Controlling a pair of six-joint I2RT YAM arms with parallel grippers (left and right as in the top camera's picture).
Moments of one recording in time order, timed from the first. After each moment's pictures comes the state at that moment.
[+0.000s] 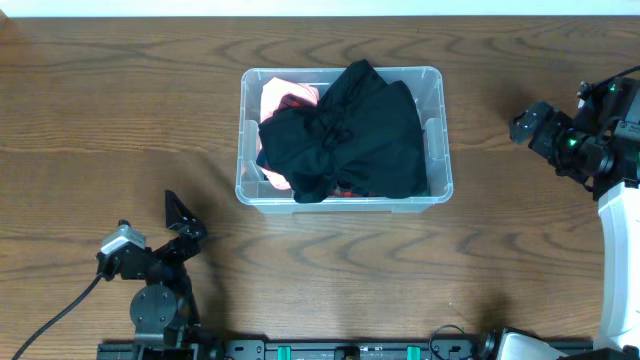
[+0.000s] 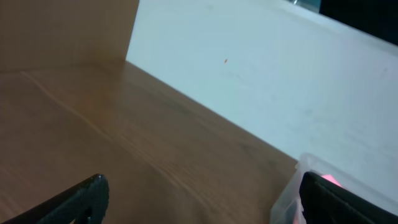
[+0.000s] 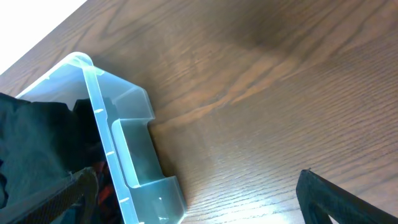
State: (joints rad) left arm -0.05 0.02 0.14 -0.15 -0.43 -0.43; right arm -0.28 1.37 1.25 -0.85 -0.26 0.34
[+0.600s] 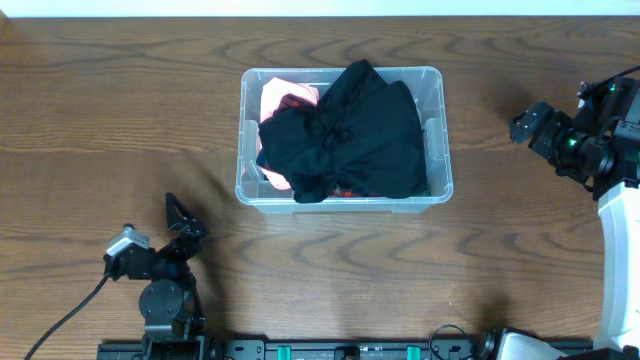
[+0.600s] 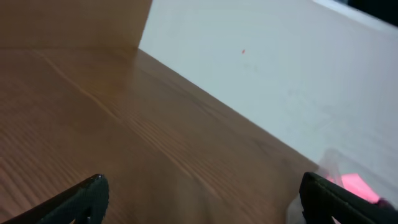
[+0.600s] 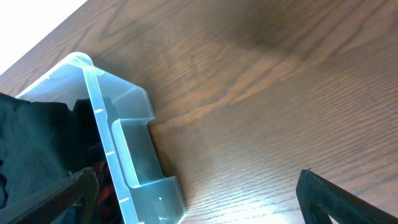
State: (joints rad) left arm 0.00 0.01 0.02 -0.08 -0.42 -0.50; right arm -0.28 1.37 1.25 -0.85 -0.26 0.34
